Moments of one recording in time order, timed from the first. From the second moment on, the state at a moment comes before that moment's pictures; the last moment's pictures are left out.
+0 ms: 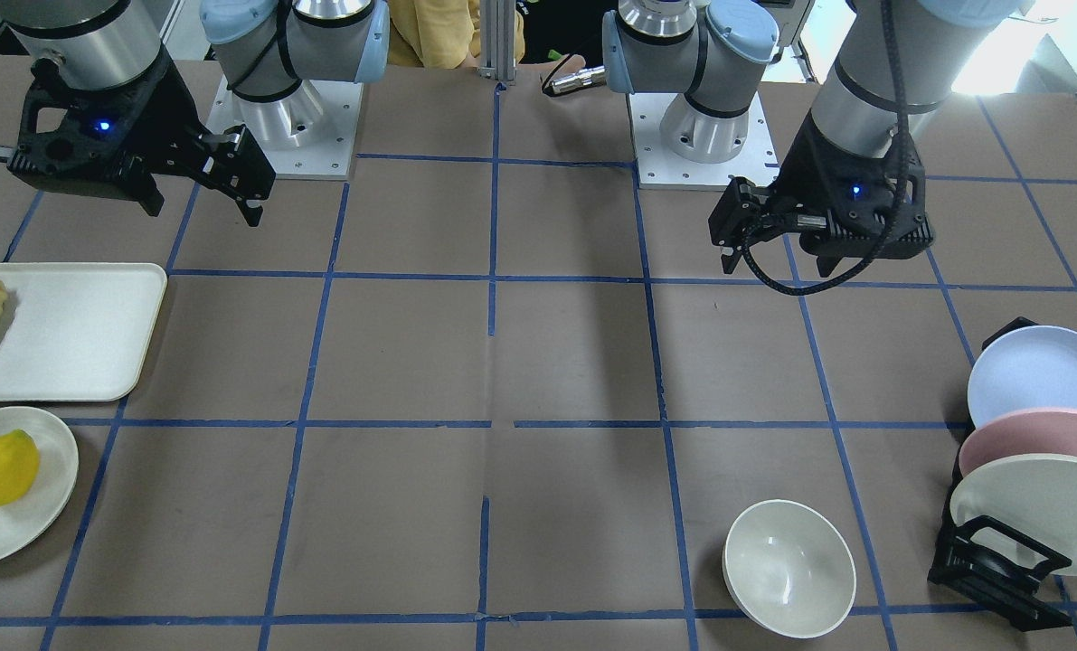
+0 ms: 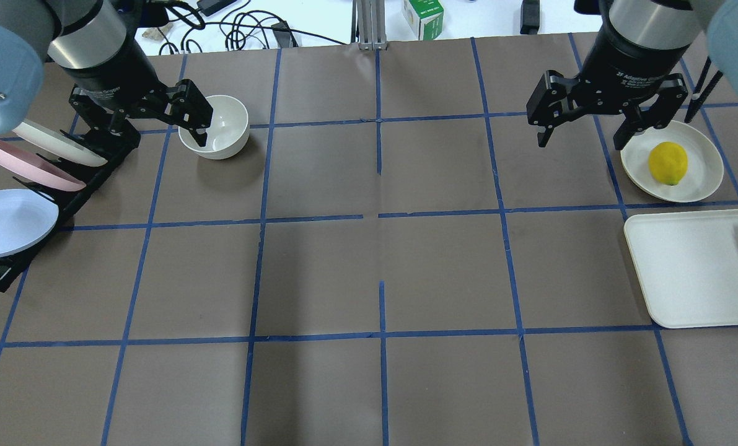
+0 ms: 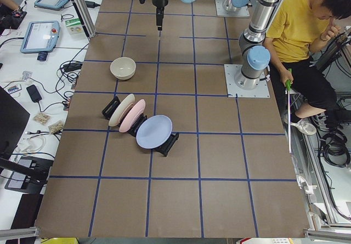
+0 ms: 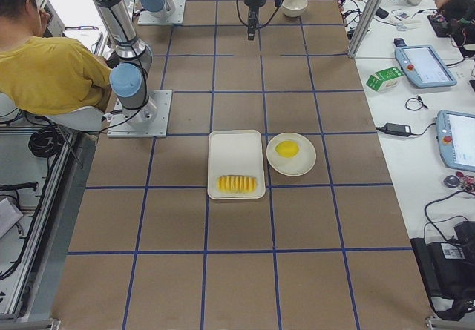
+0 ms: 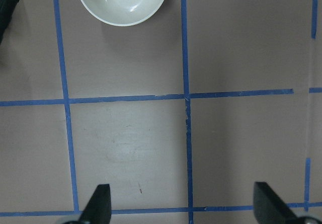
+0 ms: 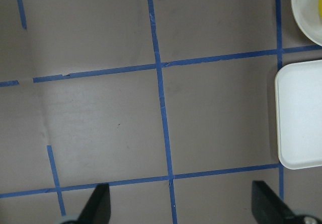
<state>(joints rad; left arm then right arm) -1.52 -1.61 -1.55 -1.53 1.58 0.08 1.54 -1.59 1.56 -1.51 -1.57 0.07</state>
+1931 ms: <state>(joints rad) -1.31 -2.33 -1.23 -1.21 1.47 0.31 1.12 -1.17 1.55 -2.00 -1.63 -0.34</state>
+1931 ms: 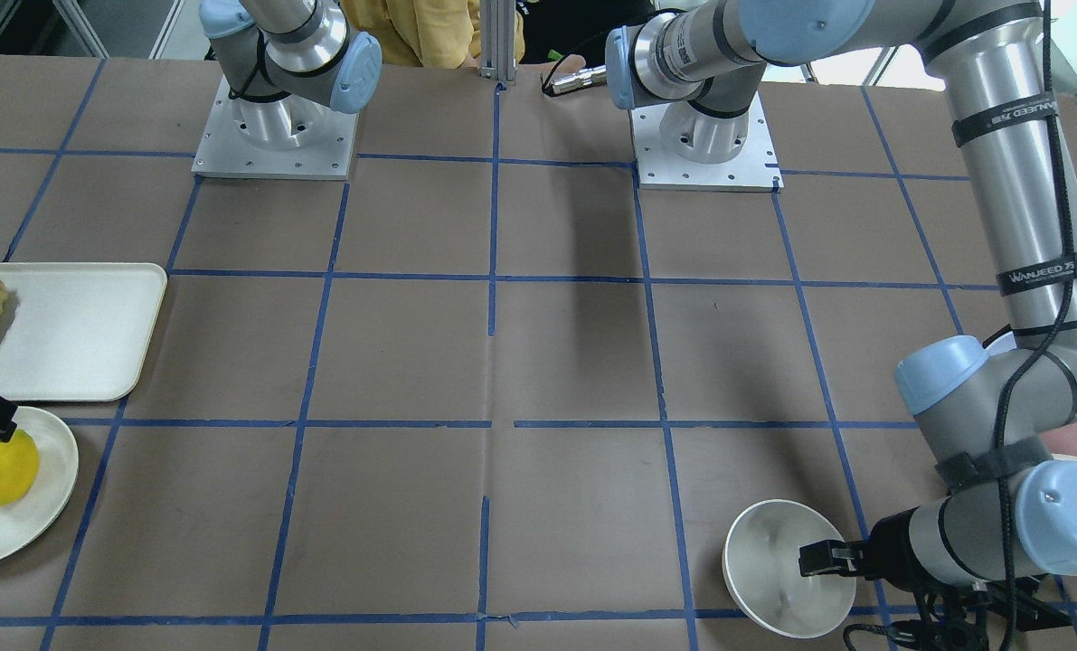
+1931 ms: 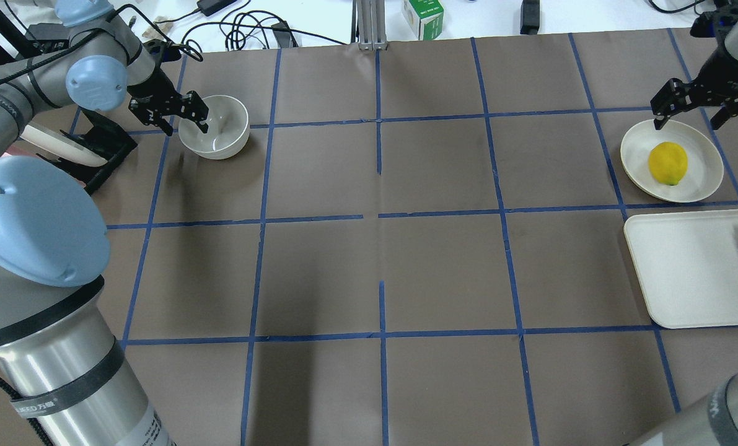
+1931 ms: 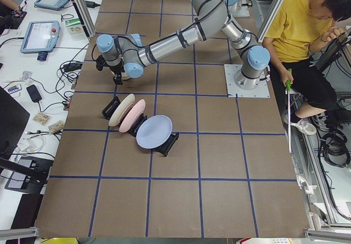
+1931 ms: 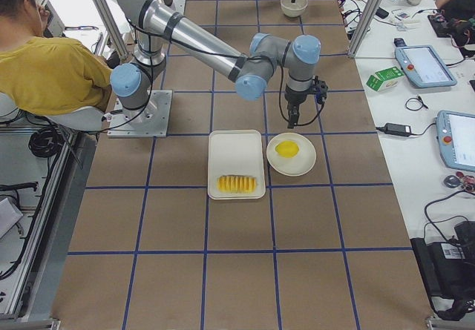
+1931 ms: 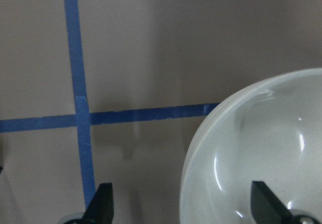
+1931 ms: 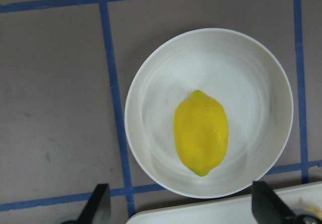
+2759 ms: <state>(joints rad) -1.32 -2.29 -1.23 -1.23 1.46 0.30 1.11 -1.01 1.55 -2.10 -1.71 -0.37</state>
